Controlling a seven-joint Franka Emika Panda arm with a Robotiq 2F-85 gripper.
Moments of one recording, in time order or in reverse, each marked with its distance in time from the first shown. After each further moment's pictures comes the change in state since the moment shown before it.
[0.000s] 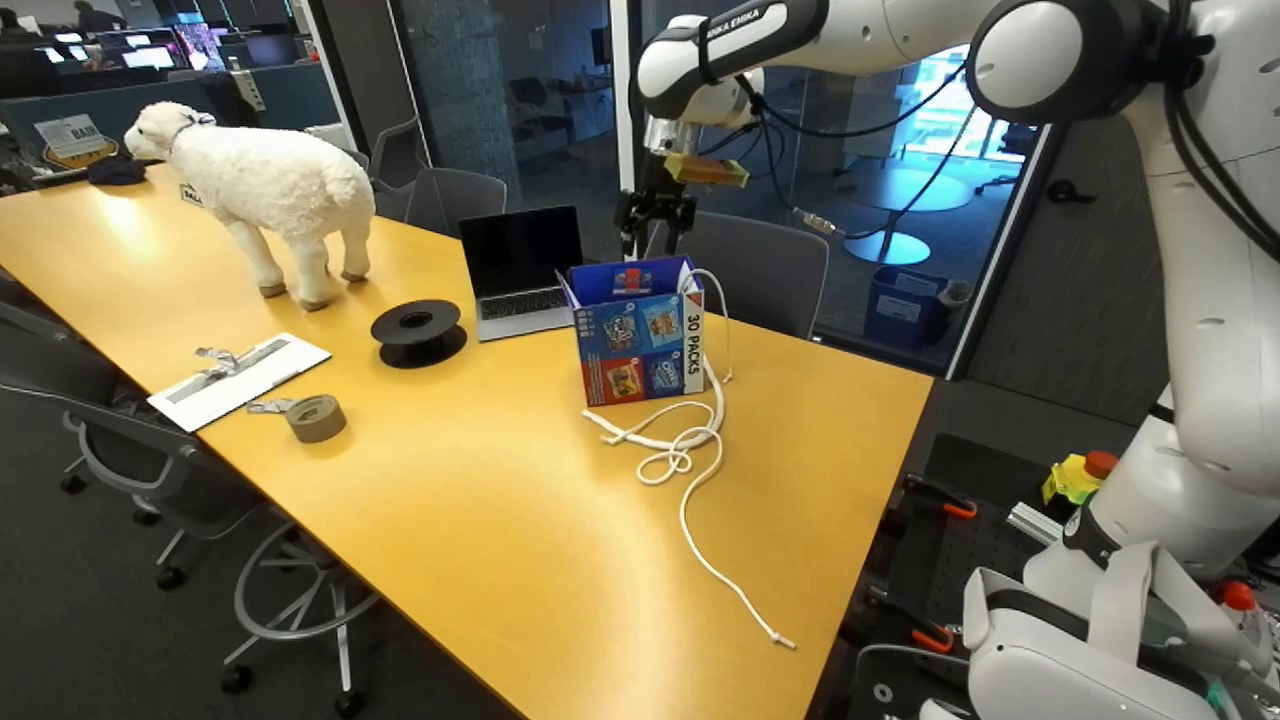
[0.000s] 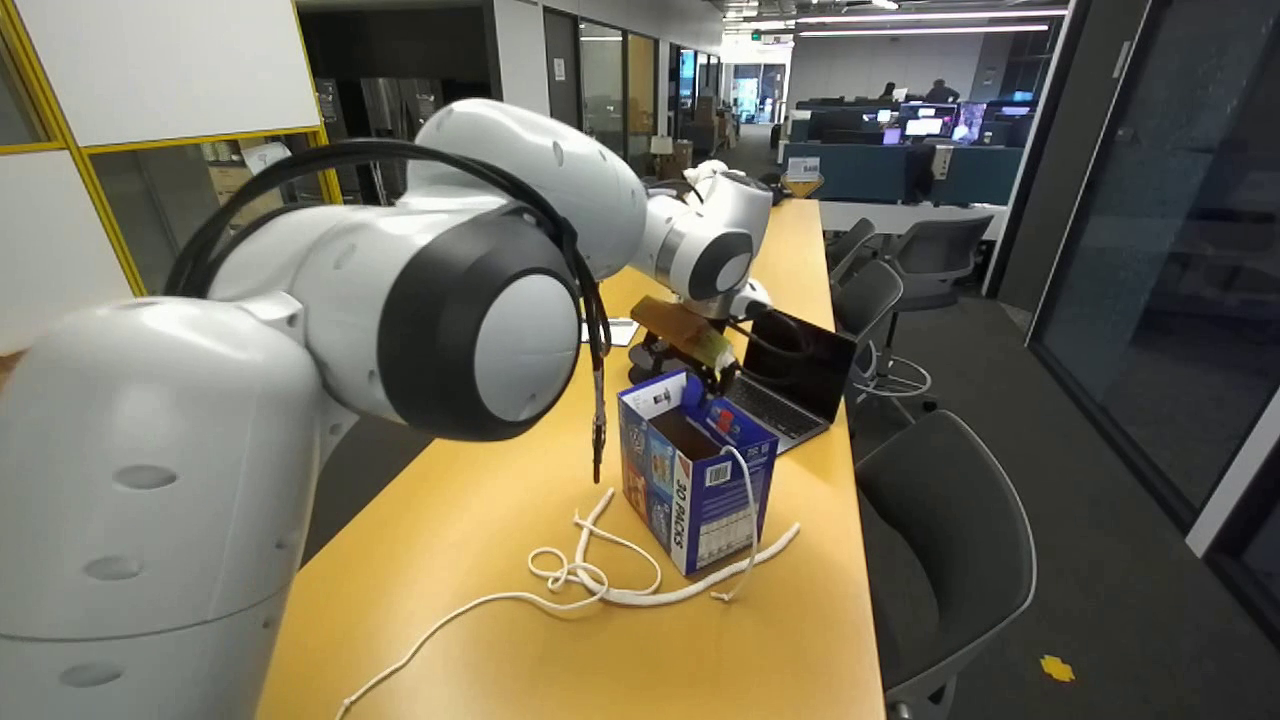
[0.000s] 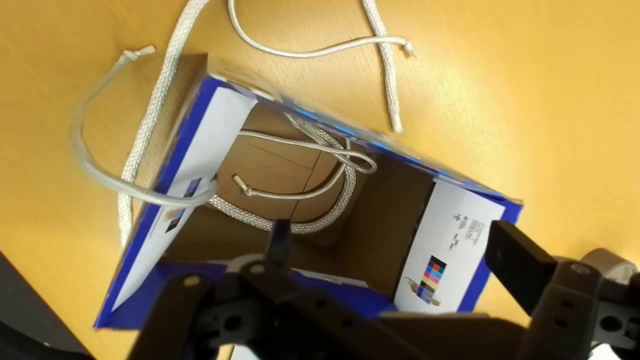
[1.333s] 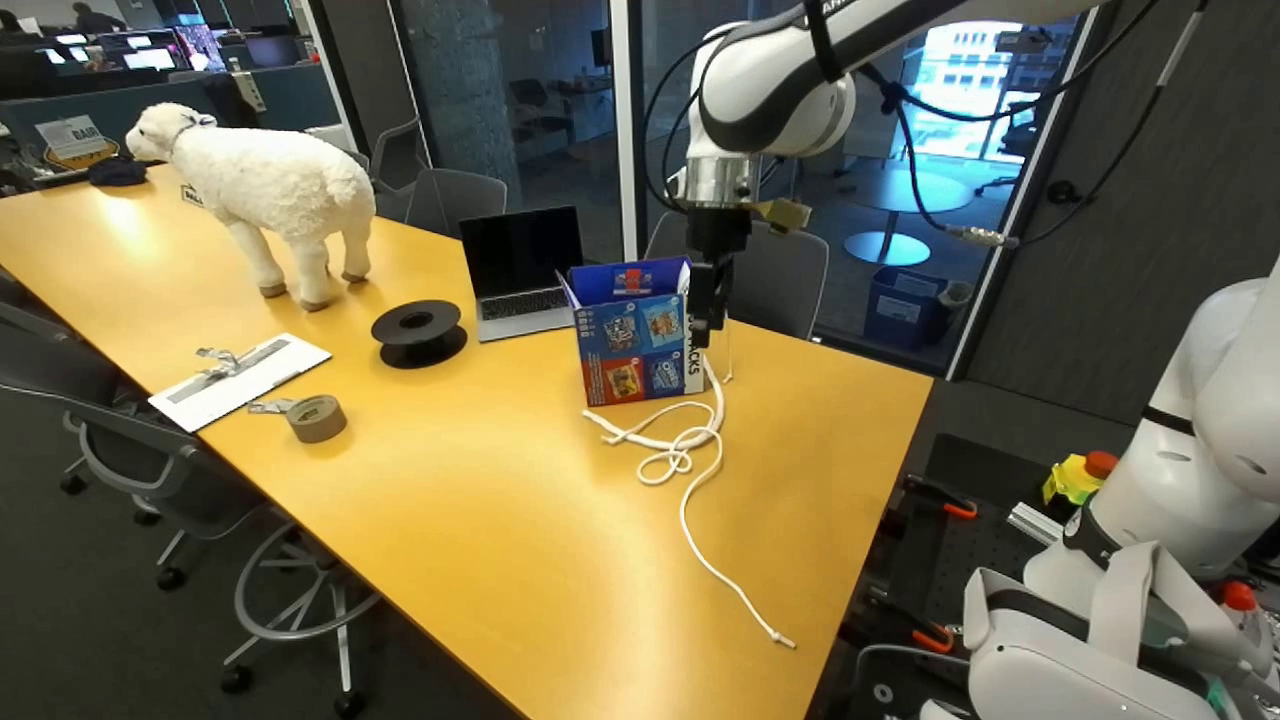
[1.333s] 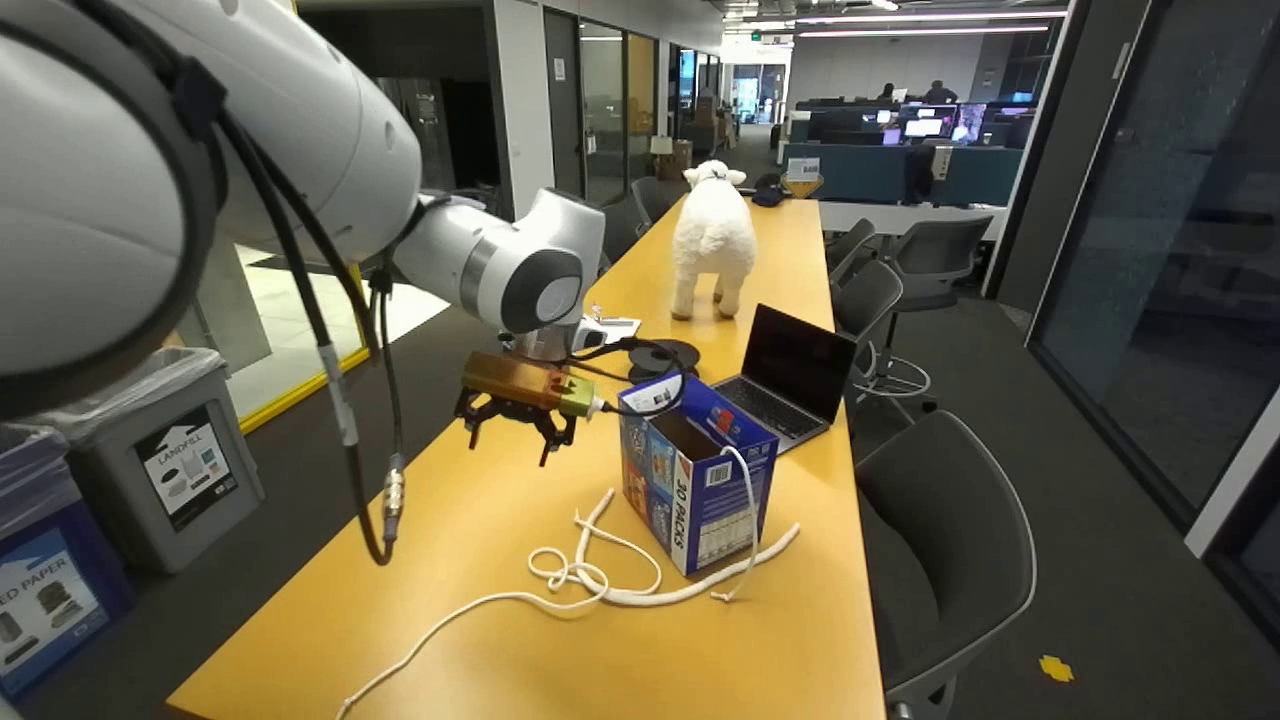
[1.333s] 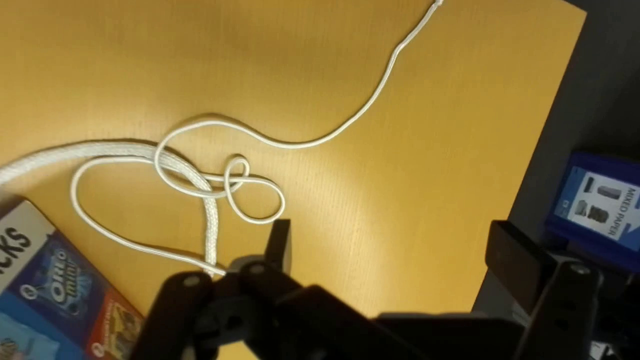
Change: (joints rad) arm 0.196 -0.550 0.068 -0.772 0.005 0.065 -0.405
